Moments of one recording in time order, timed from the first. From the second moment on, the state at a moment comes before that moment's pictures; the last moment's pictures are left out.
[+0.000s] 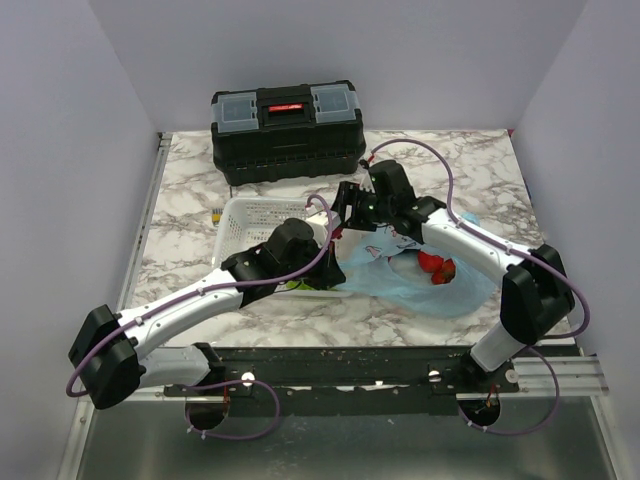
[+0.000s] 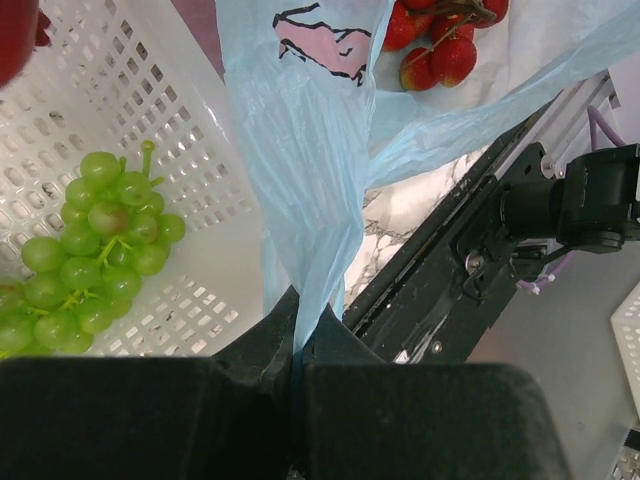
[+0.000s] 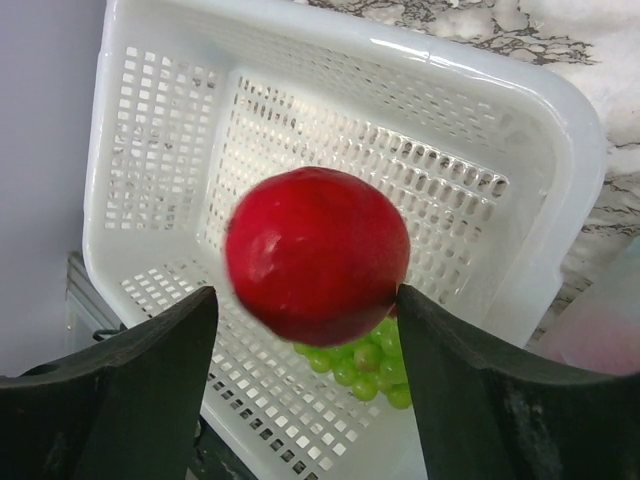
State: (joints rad) left arm -0.88 1.19 0.84 -0.22 0.22 -0.55; right arm 0.61 1.61 1.21 -0.23 -0.26 0.63
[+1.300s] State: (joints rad) left arm -0.88 1.23 1.00 -0.28 0.17 -0.47; right arm 0.62 0.88 0.83 -0.49 -0.10 0.55
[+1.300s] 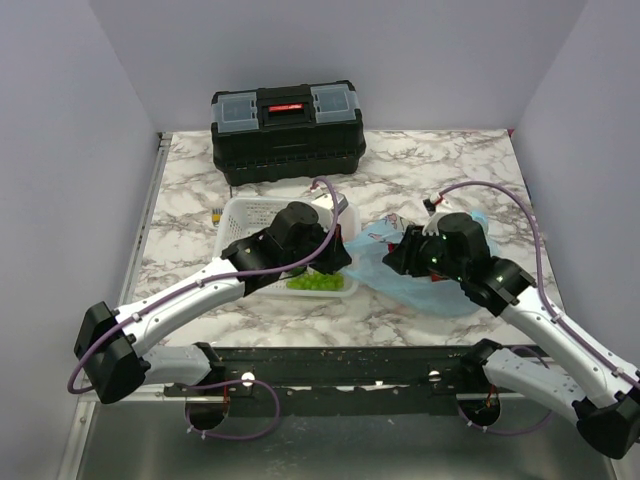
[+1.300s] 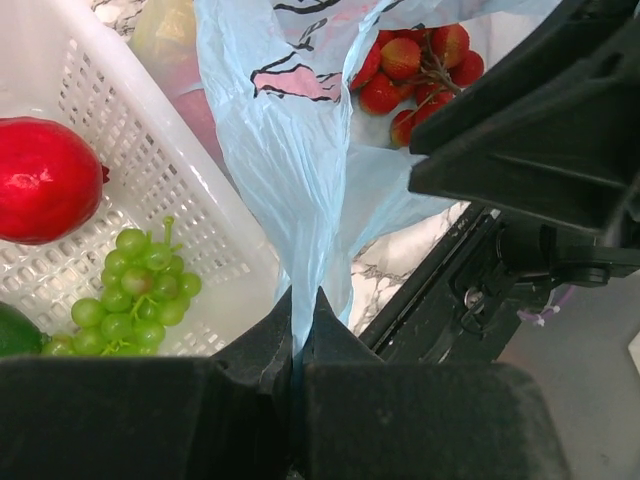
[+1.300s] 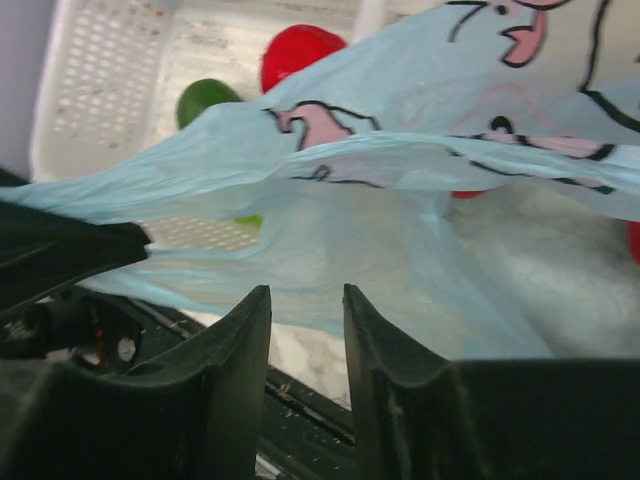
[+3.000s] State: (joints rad) left arm -0.93 1.22 1.12 -0.35 0.29 -0.46; right arm 0.57 1.24 0.64 -0.06 0.04 0.62
